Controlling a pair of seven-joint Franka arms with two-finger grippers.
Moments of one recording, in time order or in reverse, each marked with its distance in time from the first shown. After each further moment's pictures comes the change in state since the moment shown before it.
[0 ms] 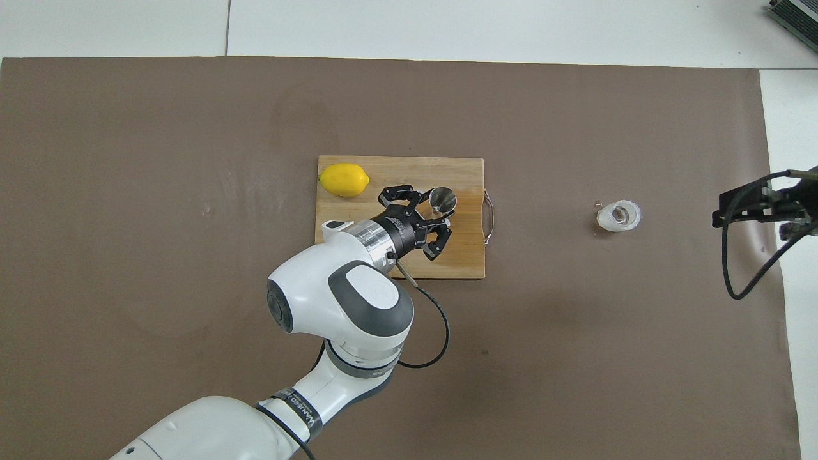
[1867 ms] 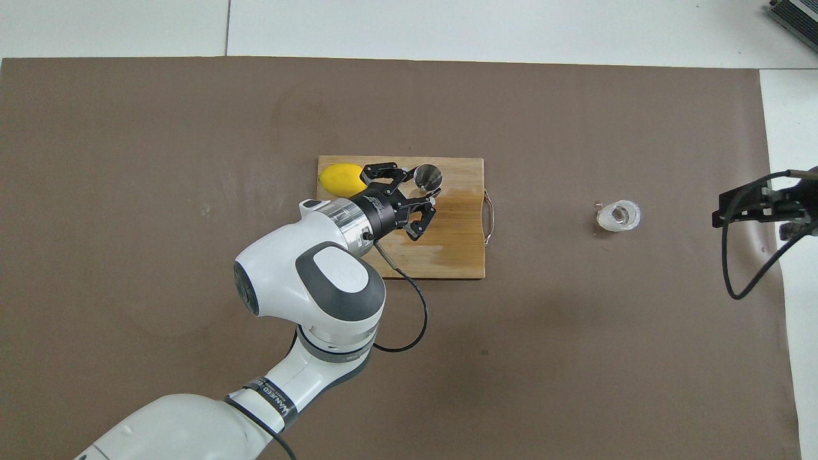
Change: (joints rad) left arm 0.054 -0.043 0.019 -0.002 0.037 -0.075 0.000; right arm 0.000 0.000 0.000 0.000 0.000 0.000 0.000
